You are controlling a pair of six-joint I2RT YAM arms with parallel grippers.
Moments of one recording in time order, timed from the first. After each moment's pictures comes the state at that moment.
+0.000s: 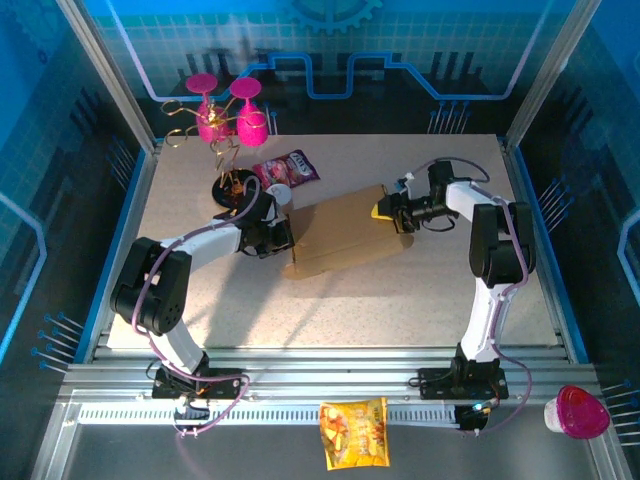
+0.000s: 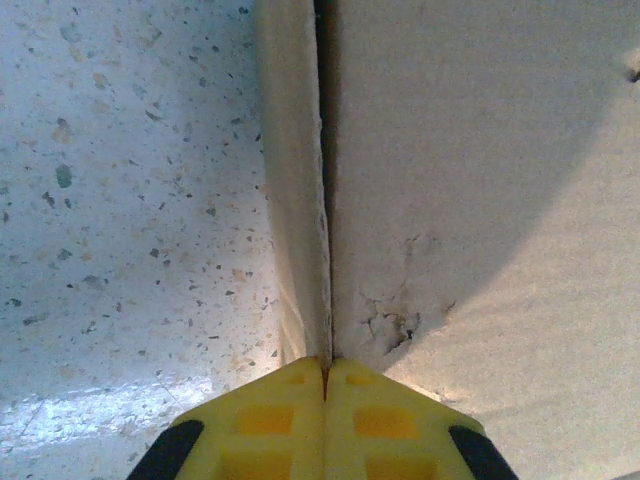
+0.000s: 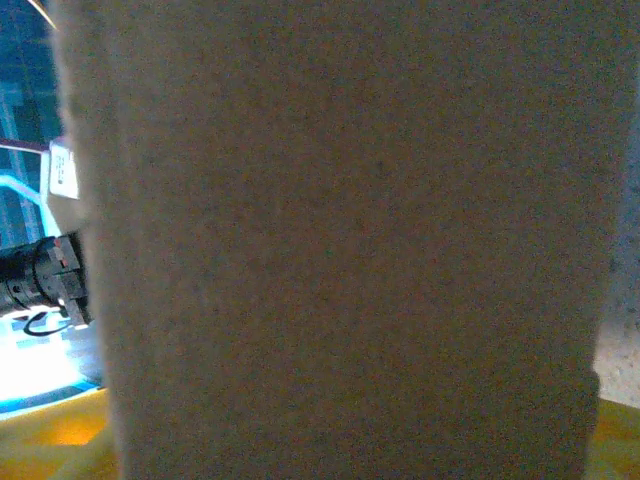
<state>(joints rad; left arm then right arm) -0.32 1.70 0.99 -0.32 0.32 -0.68 0.03 2.05 1.40 -0.68 -1.03 0.14</state>
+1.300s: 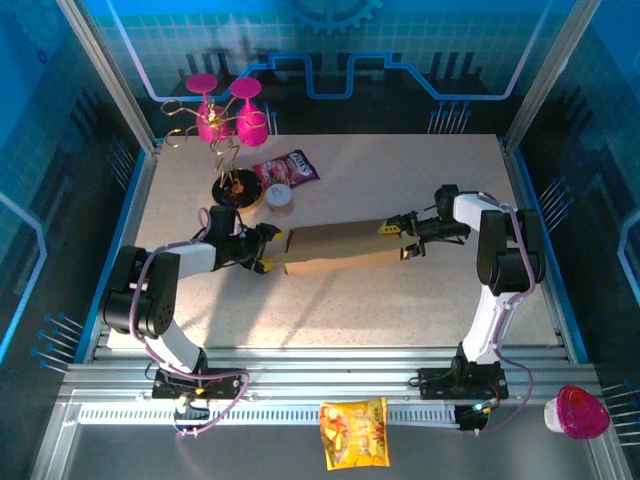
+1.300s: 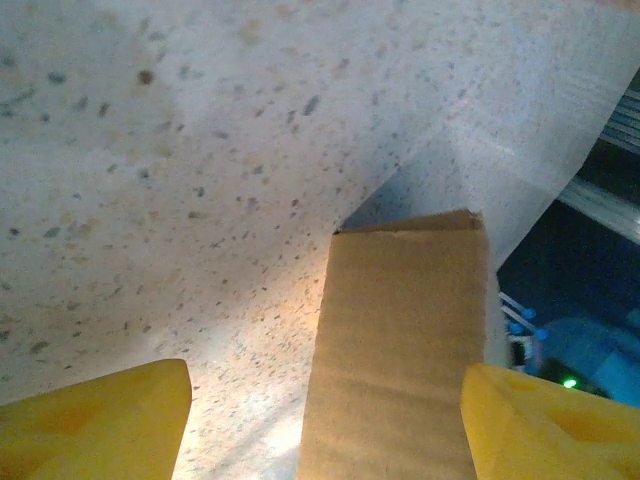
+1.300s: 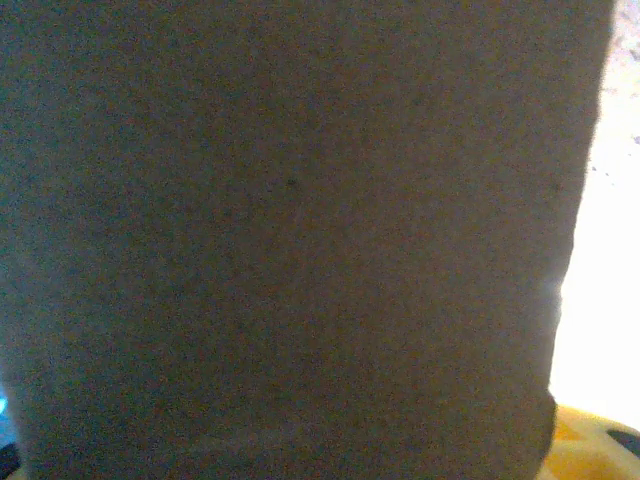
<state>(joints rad) -0.11 1.65 0.70 0.08 0.66 -1.37 -0.01 1.97 1.22 -0.90 -1.18 0.61</state>
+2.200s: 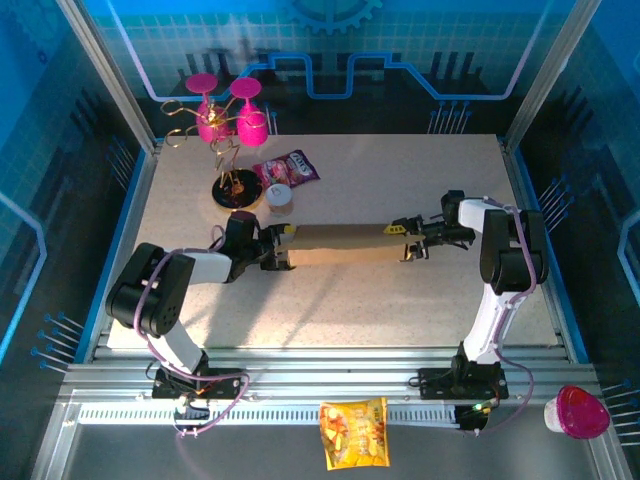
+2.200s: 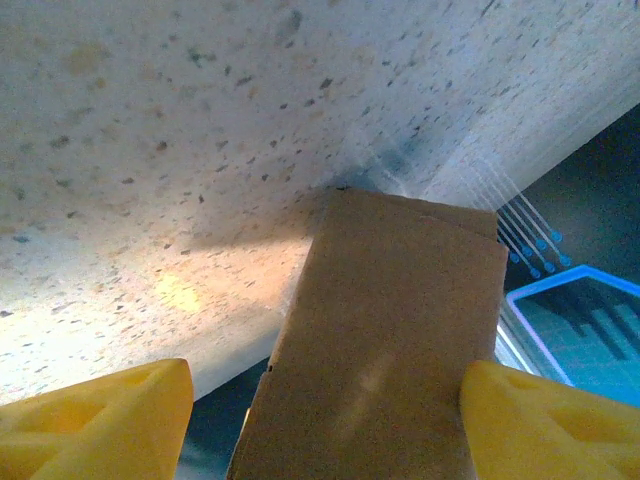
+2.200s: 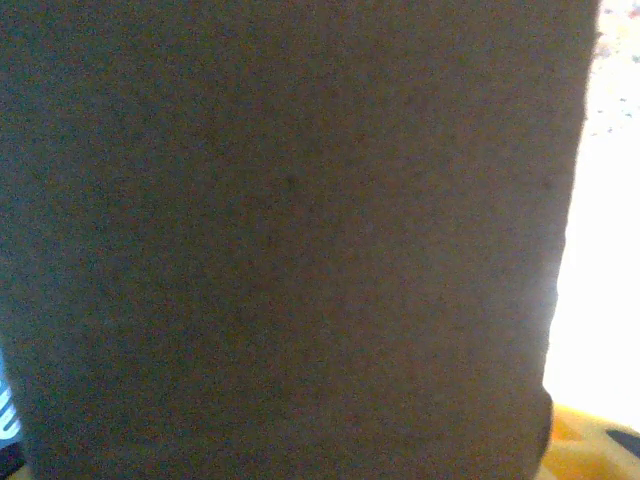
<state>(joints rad) -0.27 1.67 0.63 0.38 0.53 -2.06 -0.05 1.98 1.17 -0.84 -1.23 0.73</state>
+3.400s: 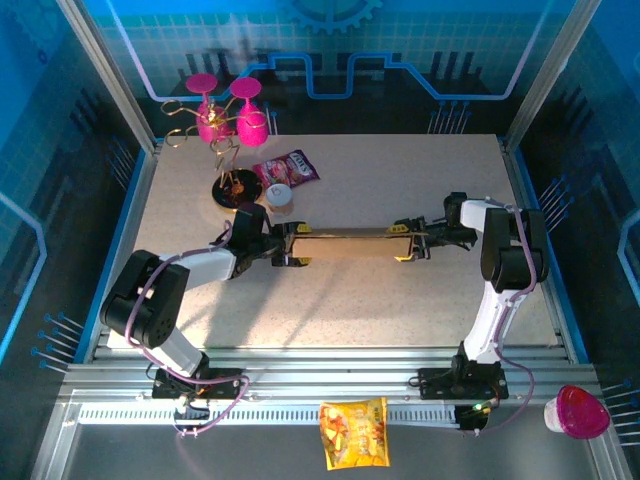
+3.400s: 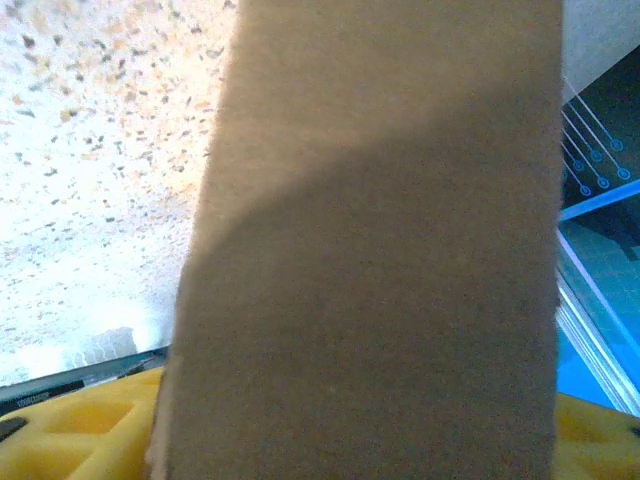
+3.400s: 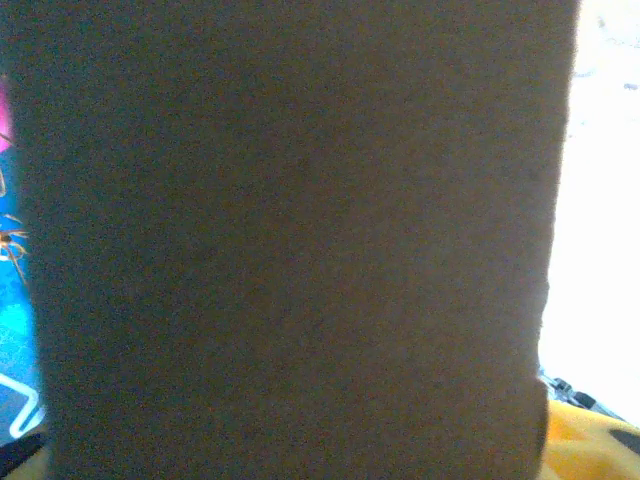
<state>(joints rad) -0.35 1.61 0.72 0.27 0.65 -2.09 -0.07 1.99 1.17 -0.84 -1.23 0.78</state>
